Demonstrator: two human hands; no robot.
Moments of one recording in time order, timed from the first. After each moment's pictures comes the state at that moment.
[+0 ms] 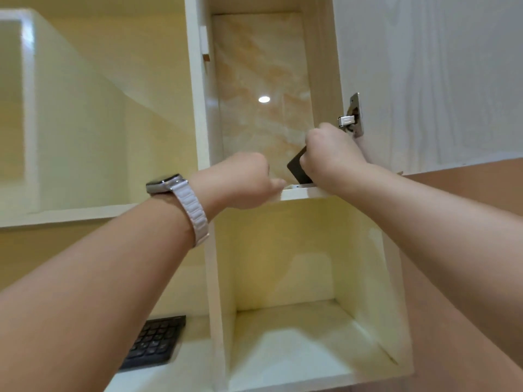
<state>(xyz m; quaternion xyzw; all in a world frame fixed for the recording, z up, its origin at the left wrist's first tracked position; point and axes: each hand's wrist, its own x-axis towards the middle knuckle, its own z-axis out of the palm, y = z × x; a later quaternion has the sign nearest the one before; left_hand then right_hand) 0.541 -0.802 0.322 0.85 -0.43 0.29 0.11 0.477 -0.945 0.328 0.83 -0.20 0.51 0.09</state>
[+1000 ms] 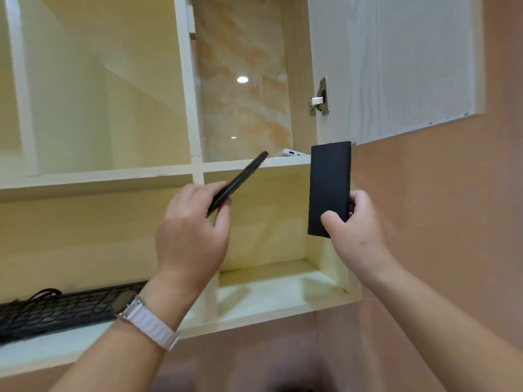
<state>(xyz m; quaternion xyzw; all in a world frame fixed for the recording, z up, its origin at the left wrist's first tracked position) 0.528 -0.741 0.172 0.58 -0.43 0.54 0.43 0.390 -0.918 0.153 0.69 -0.14 0.59 -0.40</state>
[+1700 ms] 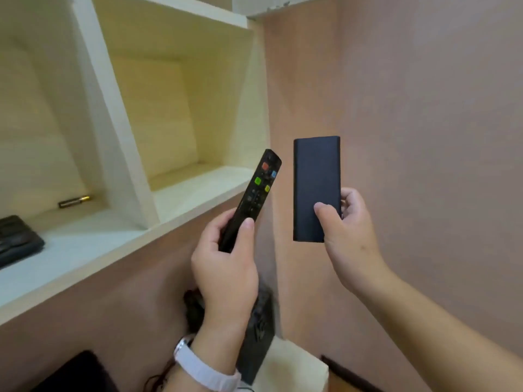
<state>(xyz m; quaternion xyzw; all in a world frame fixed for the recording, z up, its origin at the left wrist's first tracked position) 0.503 -0.740 -0.022 0.48 -0.43 -0.12 0.75 0.359 -0.777 -0.005 0.52 -0.39 0.65 -0.39</state>
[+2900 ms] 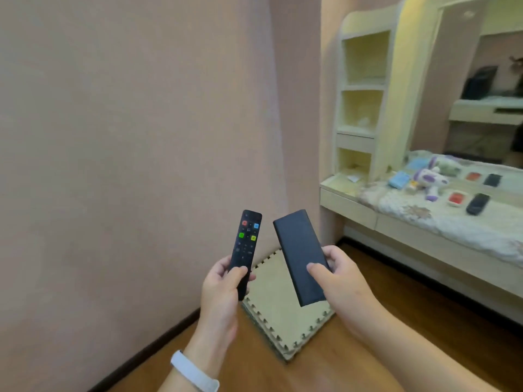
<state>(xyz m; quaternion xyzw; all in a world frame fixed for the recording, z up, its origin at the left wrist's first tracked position) 0.150 -0.296 -0.152 0.25 -0.61 -0.73 0.21 0.092 -0.113 -0.137 0.10 -0.73 0.66 -0.12</state>
